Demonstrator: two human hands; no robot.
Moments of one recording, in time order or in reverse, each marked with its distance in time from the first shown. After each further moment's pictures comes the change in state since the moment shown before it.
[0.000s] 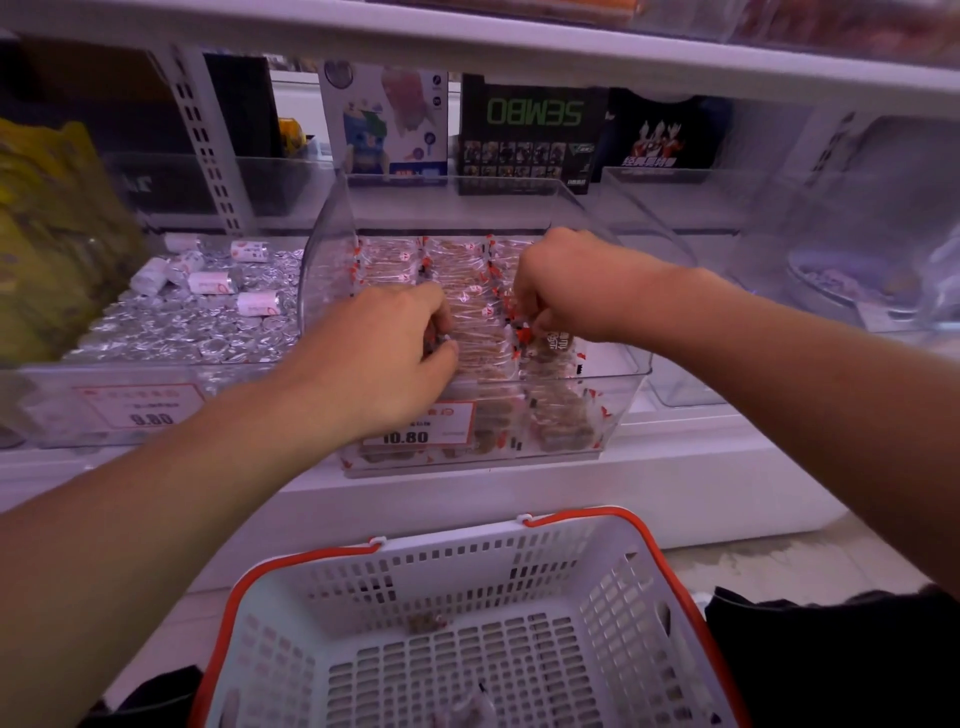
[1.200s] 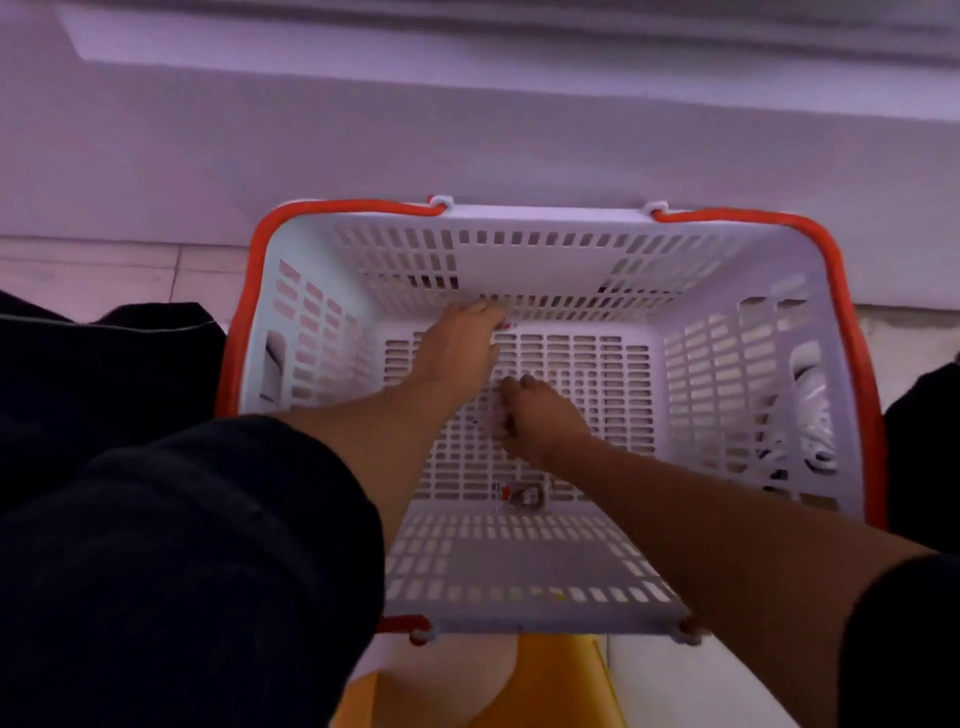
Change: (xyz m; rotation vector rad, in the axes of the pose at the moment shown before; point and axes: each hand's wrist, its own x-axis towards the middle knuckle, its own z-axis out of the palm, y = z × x) left_hand -0.200 -0.084 0.340 -0.126 -0.422 -0.428; right_hand -0.155 -0.205 0.428 0.571 -0.591 0.009
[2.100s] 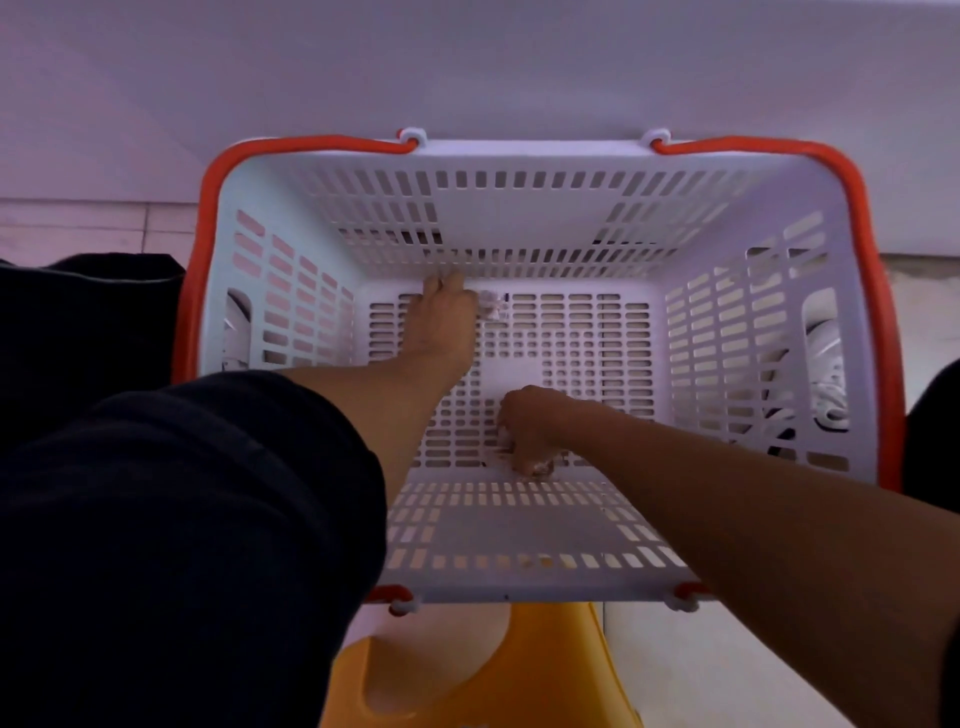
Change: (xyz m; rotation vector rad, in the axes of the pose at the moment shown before) left_hand 0.001 -0.004 0.029 0.328 -0.114 -0.173; right_hand -0.007 -0.009 -0.001 -0.133 -0.597 -0.025
